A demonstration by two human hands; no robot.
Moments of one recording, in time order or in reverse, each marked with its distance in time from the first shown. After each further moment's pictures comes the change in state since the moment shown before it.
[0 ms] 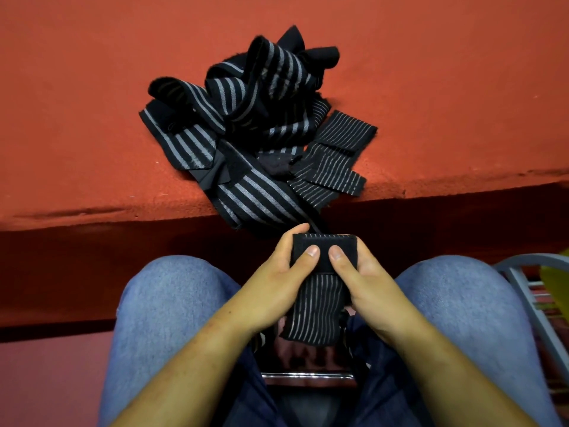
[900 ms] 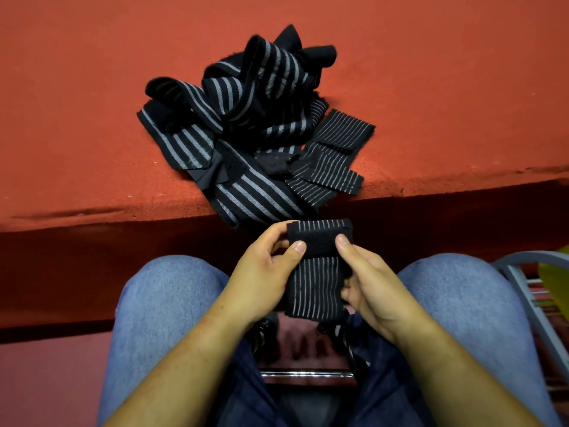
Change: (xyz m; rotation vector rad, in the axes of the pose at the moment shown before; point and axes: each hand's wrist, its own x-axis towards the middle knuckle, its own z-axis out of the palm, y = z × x) left_hand 0.005 -0.001 -0.006 -0.085 0.127 0.127; right_hand 0.003 -0.008 0.001 0.267 -0.012 0.144
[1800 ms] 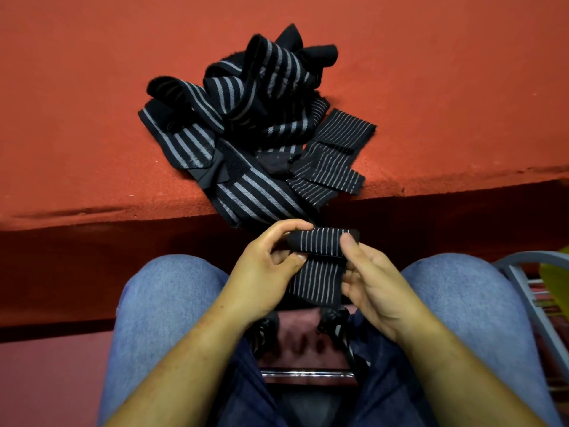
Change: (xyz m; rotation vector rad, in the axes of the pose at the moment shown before) left_hand -0.006 0.014 -0.001 0.006 -0.032 0.022; right_hand -0.006 -0.008 0.004 0.074 -0.018 -0.054
